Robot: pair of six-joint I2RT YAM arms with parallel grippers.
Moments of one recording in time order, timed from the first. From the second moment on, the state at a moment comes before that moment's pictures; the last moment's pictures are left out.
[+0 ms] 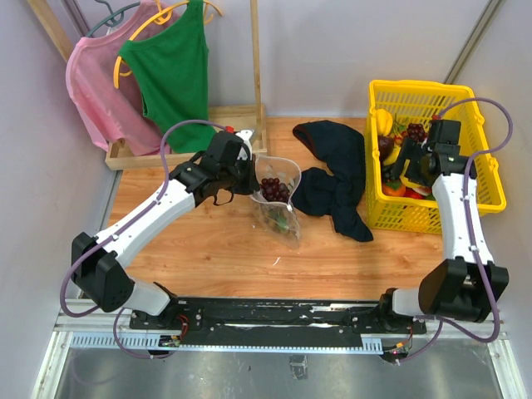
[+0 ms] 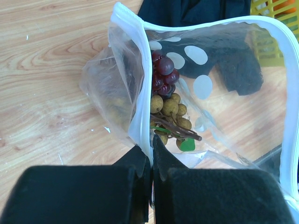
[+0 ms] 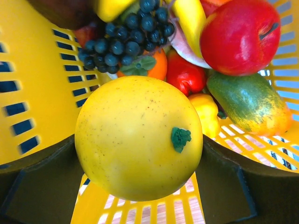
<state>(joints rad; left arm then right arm) -0.62 1.42 1.29 -0.58 0.06 -0.41 -0.17 1.37 1.31 -0.81 0.09 0.18</state>
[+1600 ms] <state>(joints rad) -0.60 1.42 1.28 -0.55 0.09 -0.41 0.73 1.42 1.32 -0.33 -0.09 0.14</state>
